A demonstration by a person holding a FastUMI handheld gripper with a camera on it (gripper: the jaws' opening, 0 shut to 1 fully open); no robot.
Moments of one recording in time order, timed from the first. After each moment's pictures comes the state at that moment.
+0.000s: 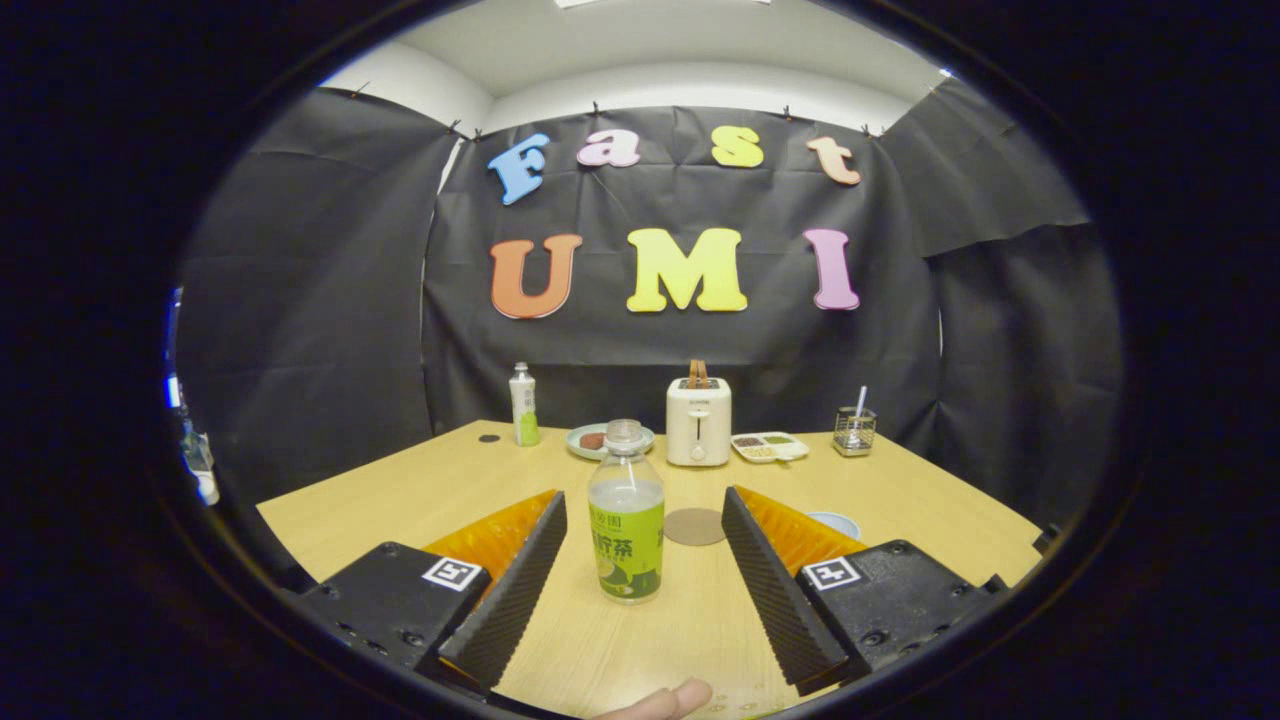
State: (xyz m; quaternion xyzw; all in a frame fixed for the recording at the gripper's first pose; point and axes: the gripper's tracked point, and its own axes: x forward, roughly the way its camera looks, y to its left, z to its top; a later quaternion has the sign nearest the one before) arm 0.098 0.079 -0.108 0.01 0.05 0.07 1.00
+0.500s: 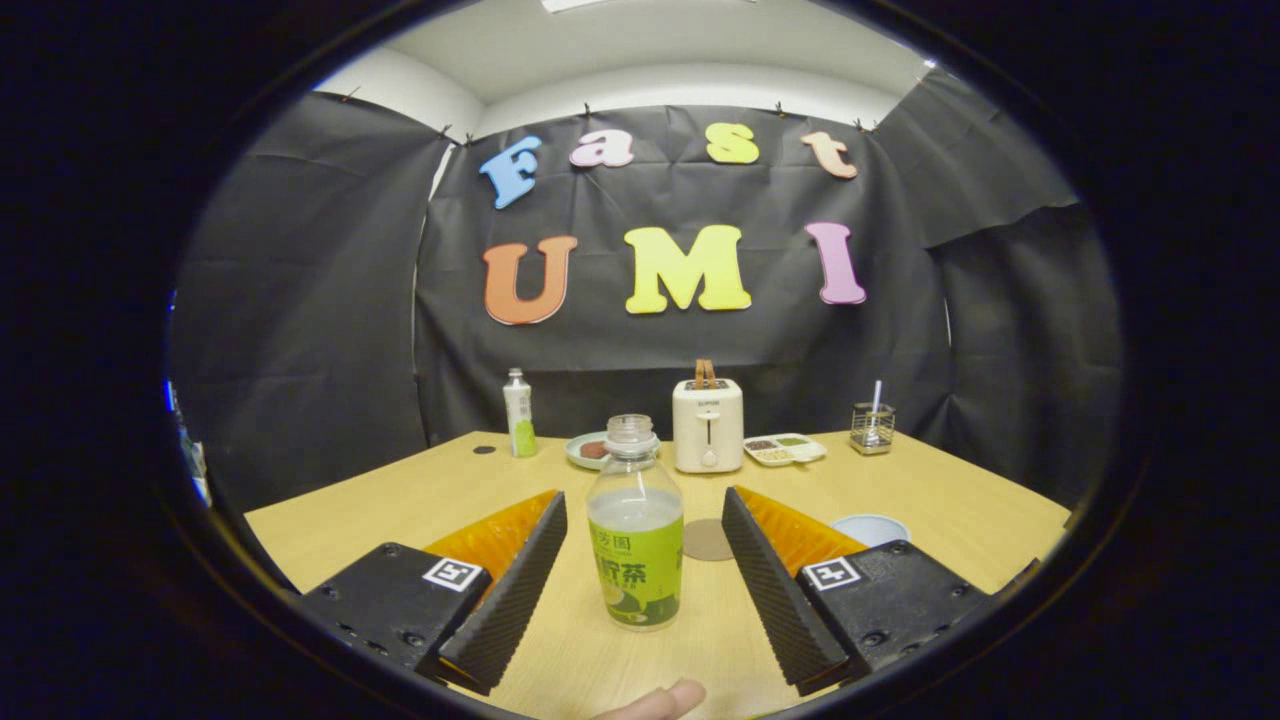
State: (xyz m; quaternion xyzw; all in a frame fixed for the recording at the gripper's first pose) arm 0.150 0.096 -0.122 0.02 0.04 0.07 1.00
